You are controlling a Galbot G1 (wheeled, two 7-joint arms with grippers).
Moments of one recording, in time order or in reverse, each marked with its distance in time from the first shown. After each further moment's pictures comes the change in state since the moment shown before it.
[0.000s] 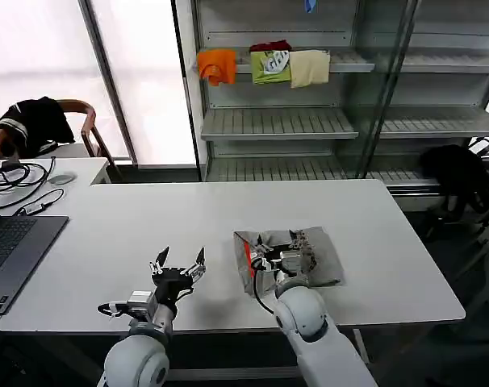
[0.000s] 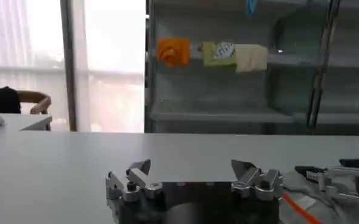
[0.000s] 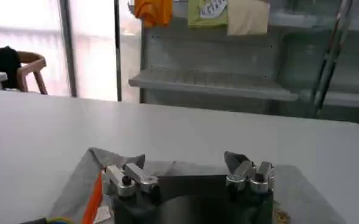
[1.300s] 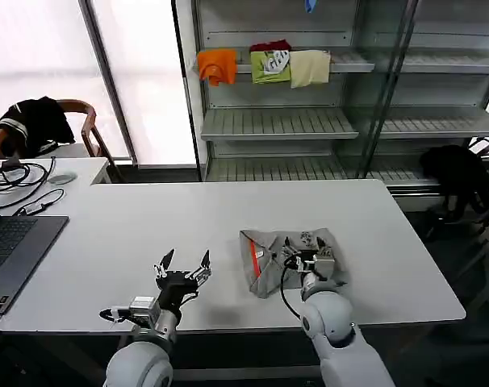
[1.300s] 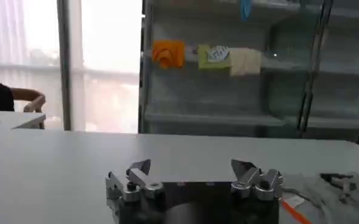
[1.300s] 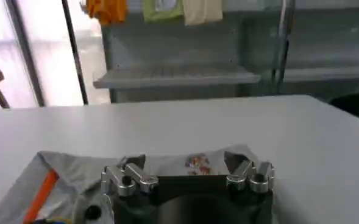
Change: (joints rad) left arm 0.033 -0.020 0.019 -0.051 0.010 0.003 -0.013; right arm -0.077 -0.034 0.137 0.086 0.100 0.011 0.034
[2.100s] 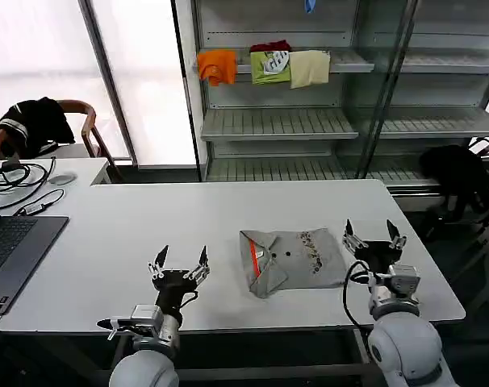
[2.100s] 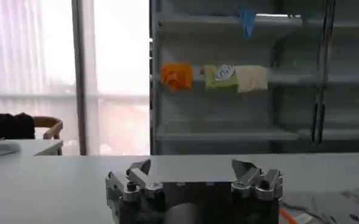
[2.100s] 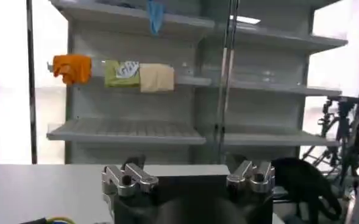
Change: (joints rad) left arm 0.039 -0.046 0.017 -0.043 0.150 -0.040 -0.026; right arm -0.224 -0.193 0.238 0.365 -0.007 0.008 -0.009
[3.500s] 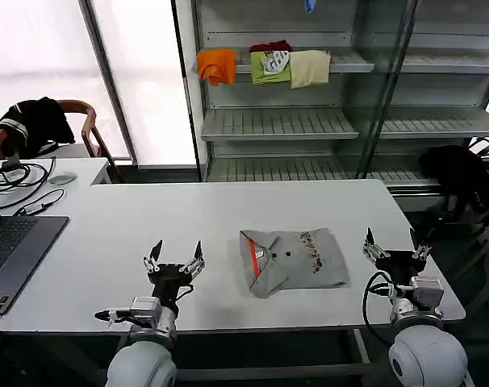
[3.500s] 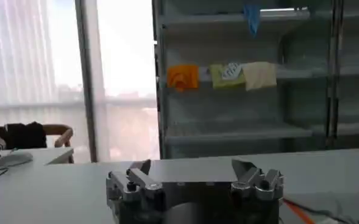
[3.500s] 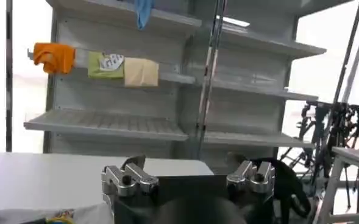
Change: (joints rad) left arm -0.041 0.013 -0.016 0.023 0.018 0.024 -0.004; right arm -0.084 -0.039 0.084 0.037 -0.007 0.001 -0.011
